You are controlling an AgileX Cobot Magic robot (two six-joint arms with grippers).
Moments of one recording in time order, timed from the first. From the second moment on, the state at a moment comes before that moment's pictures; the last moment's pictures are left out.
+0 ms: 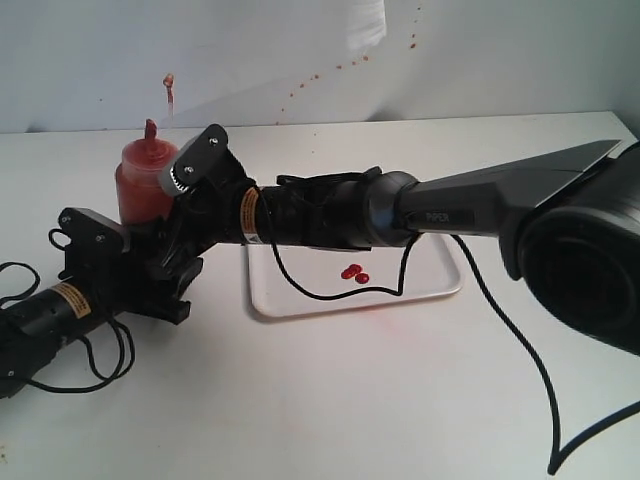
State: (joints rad) left arm -0.09 2.18 -0.62 0.41 -1.10 0.00; right arm 0.69 2.38 -1.63 -1.03 -0.61 0.75
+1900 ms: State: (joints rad) left arm -0.09 1.68 -0.35 -0.36 -1.12 0.46; right arm 0.70 2.40 -1.64 -1.10 -0.53 0.78
